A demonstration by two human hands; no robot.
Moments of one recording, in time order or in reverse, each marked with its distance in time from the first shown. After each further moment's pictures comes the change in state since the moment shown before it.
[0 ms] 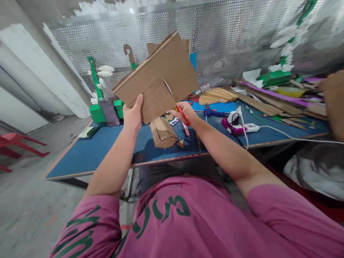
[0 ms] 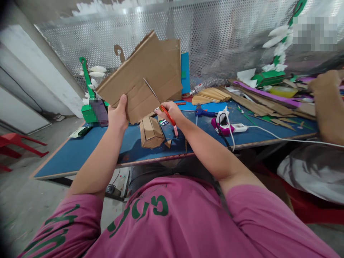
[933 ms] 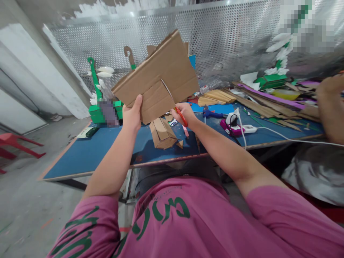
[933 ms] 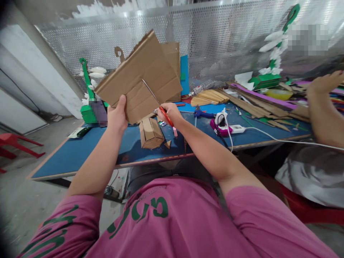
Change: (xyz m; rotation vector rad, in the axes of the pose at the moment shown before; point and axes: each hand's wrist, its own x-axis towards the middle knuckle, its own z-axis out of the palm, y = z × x) left_hand 0.001 0.003 0.000 -0.041 -0.032 -0.010; right_hand -0.001 -0.005 0.003 -0.201 0.104 -0.121
